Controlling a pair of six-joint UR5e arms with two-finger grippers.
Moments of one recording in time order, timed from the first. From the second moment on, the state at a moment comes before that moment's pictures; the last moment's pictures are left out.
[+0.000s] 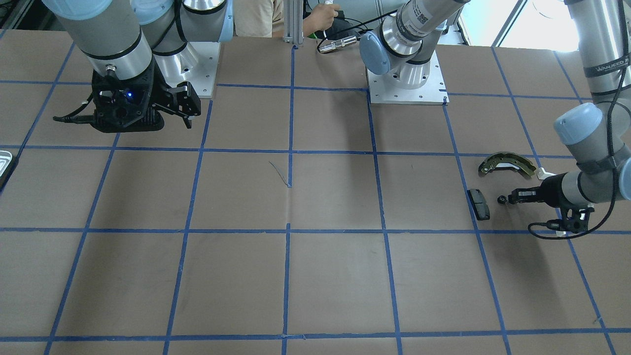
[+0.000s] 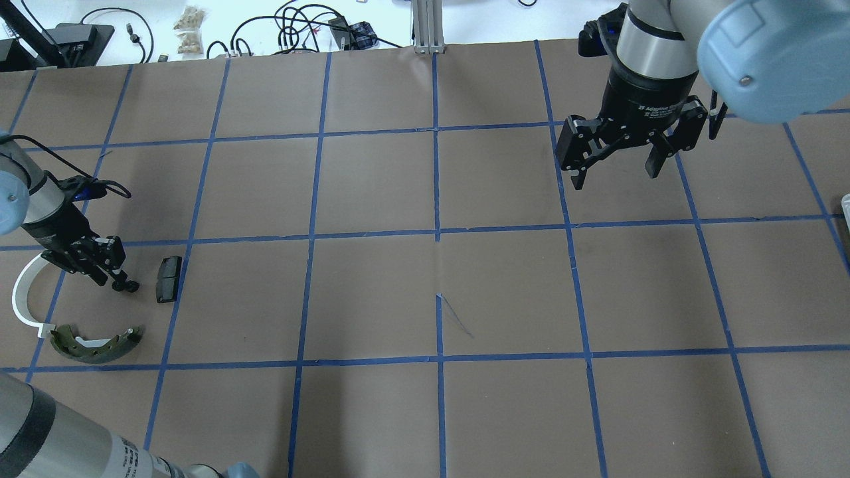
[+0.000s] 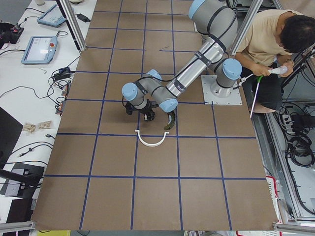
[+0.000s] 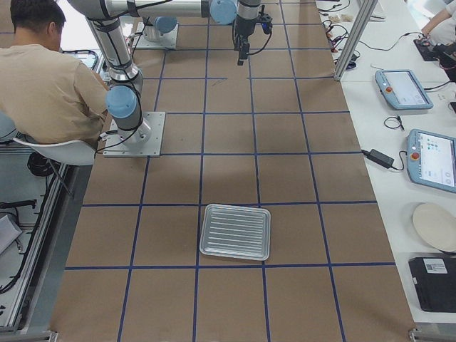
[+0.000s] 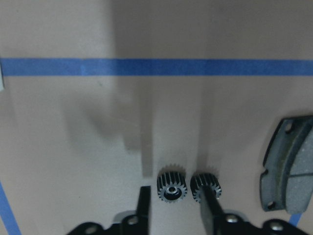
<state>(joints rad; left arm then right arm) -0.94 -2.04 -1.74 -1.24 1.69 0.60 1.62 -1.52 1.56 -1.47 -1.61 -0.06</state>
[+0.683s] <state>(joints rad) -1.15 -1.95 -1.49 -1.53 1.67 0.42 1.62 -1.52 1.55 -1.50 -1.65 -0.07</state>
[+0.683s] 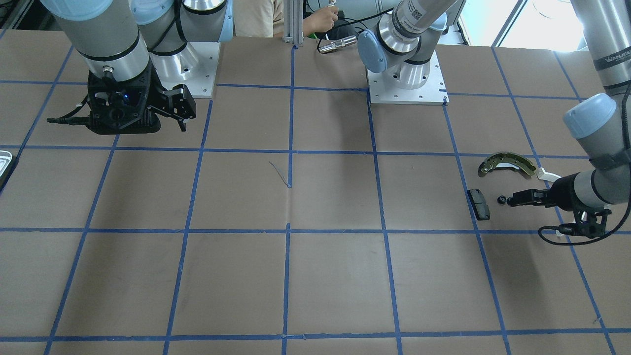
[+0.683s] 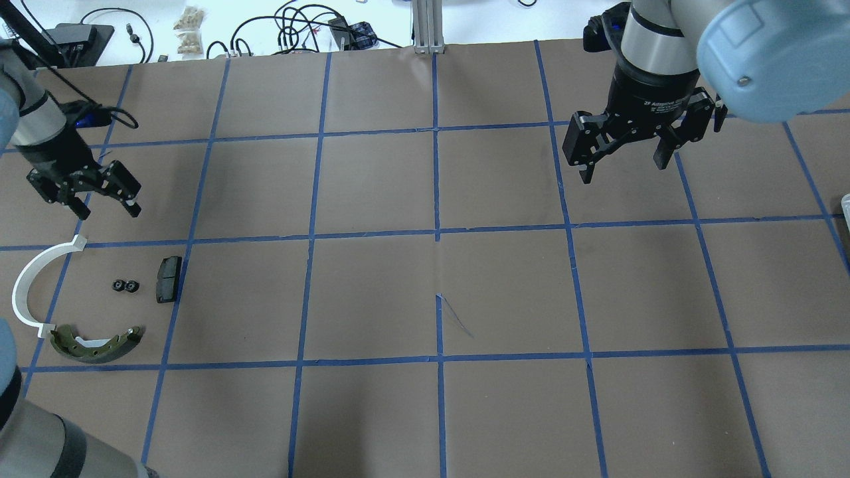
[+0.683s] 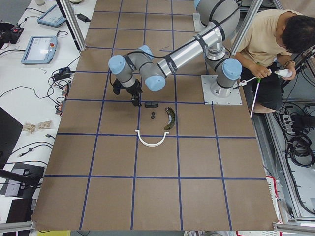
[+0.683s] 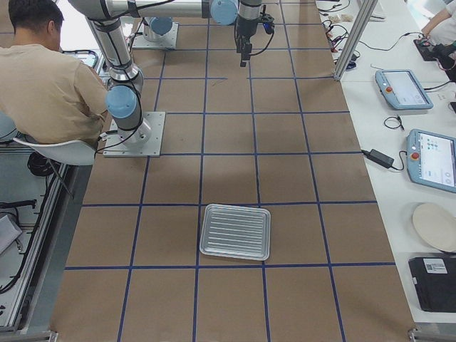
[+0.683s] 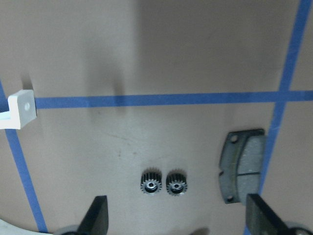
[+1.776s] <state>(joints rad) -1.58 -1.74 -1.45 -1.65 1.57 0.15 1.61 -1.52 1.56 -1.52 -1.64 -0.11</state>
